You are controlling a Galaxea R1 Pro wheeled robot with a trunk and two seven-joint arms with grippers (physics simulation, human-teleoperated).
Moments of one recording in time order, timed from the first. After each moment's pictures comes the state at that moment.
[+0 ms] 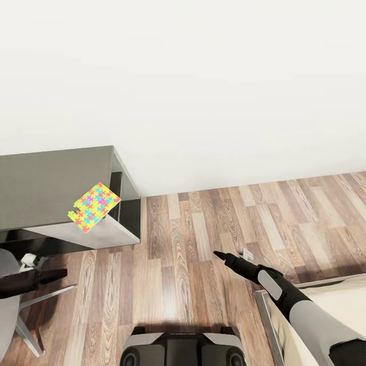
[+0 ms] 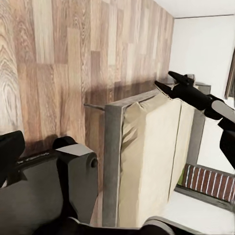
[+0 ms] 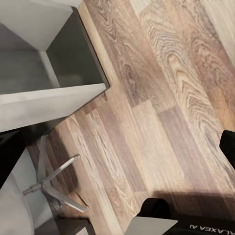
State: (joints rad) left arm -0.78 0.71 -0.27 -0.30 0.51 0.48 -1.57; right arm -0.76 -0.15 0.32 -0.43 -0.88 0.30 0.48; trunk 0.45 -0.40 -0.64
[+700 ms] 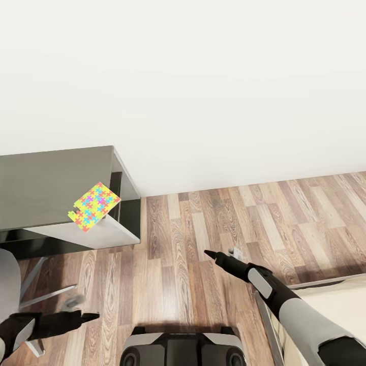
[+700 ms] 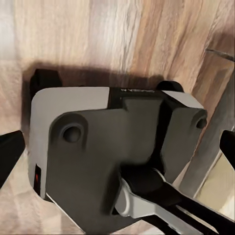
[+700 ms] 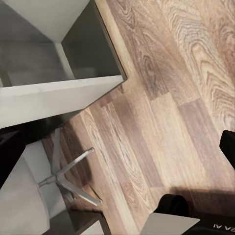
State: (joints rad) left arm -0.69 0.44 -0.27 -0.11 0.39 0.33 -0.90; right arm -0.78 -0.09 0.32 -0.43 -0.87 0.32 0.47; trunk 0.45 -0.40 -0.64
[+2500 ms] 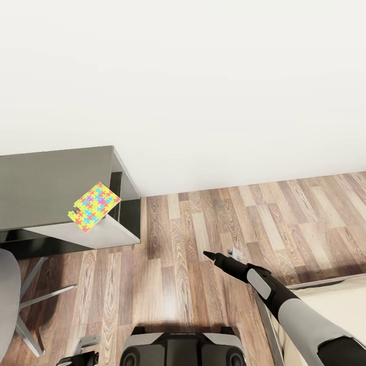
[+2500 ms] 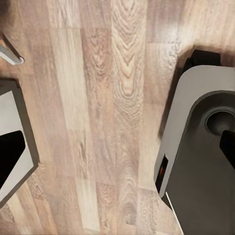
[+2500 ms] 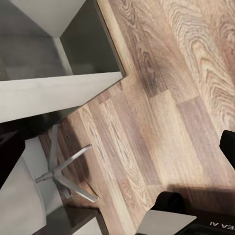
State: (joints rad) left arm -0.51 0.15 -0.26 -0.02 0.40 -0.08 0.10; right arm -0.77 -0.08 0.33 -0.43 -0.86 0.31 0.47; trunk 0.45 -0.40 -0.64
